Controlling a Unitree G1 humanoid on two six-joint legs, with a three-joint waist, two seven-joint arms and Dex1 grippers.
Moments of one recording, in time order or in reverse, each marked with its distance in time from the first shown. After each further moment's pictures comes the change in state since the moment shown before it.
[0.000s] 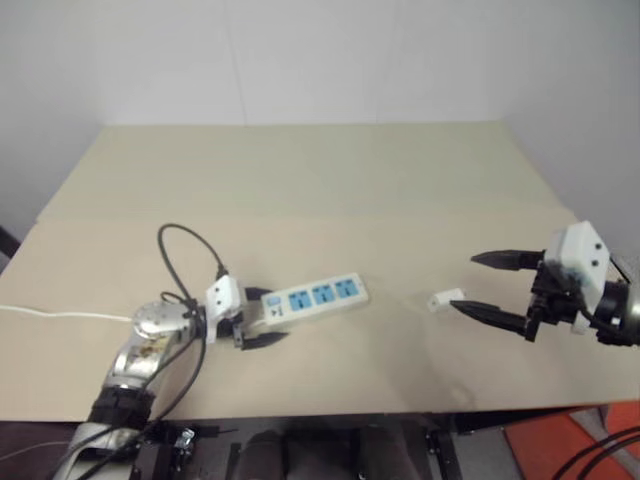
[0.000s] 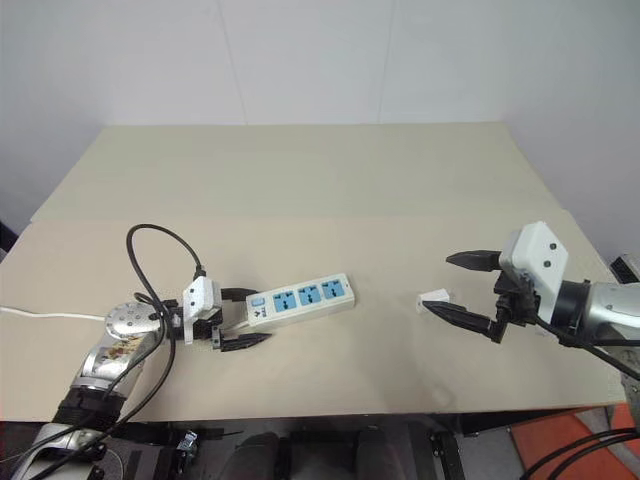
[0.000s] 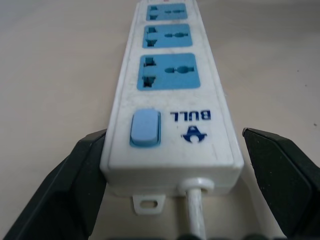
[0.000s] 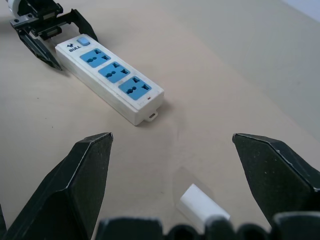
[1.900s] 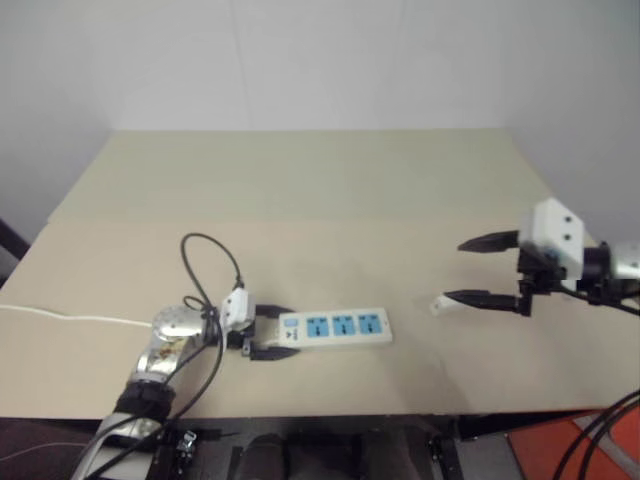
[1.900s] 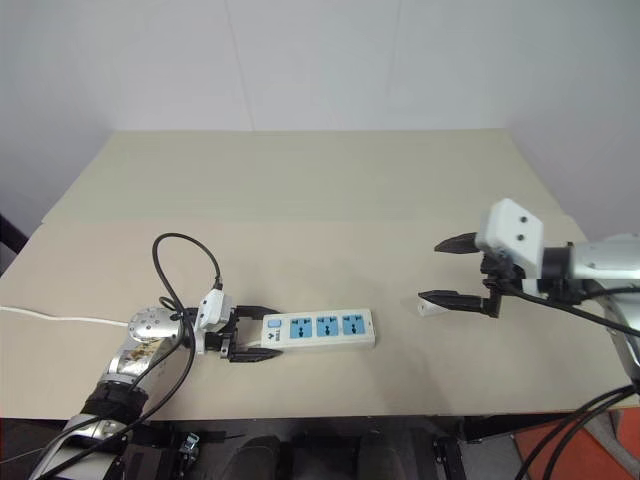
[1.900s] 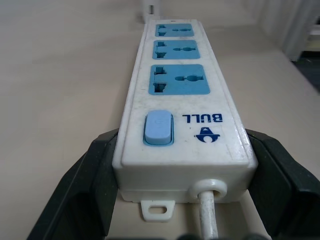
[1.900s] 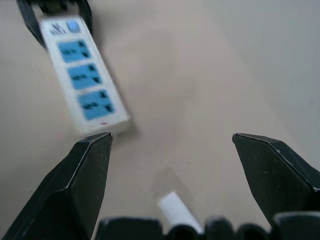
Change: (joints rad) left arm -0.063 -0.067 -0.069 0.187 -0.054 -0.164 -0.240; right arm -0.339 -0.148 0.329 0.175 -0.171 -0.052 0.140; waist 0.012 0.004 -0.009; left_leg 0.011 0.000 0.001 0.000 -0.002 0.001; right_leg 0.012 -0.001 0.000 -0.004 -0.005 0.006
